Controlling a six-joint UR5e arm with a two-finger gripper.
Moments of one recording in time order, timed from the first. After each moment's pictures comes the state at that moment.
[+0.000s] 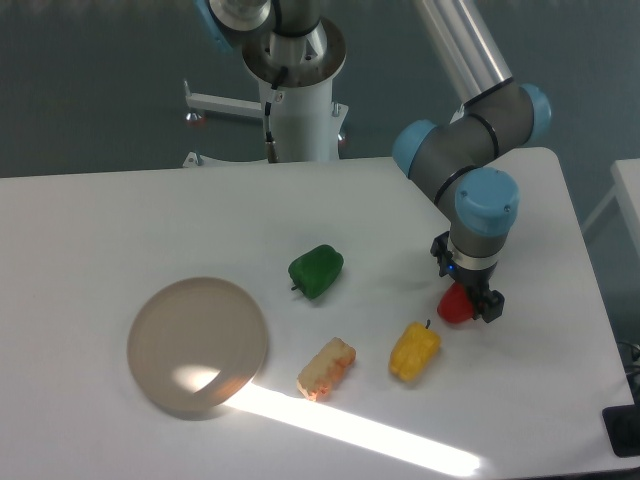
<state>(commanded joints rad) 2.42 -2.16 -1.46 -1.02 1.65 1.64</state>
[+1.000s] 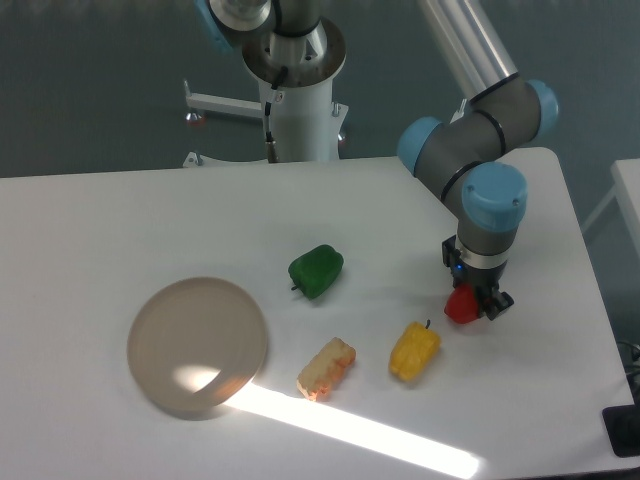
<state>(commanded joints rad) 2.43 -2.16 -1.34 -1.07 1.64 1.64</state>
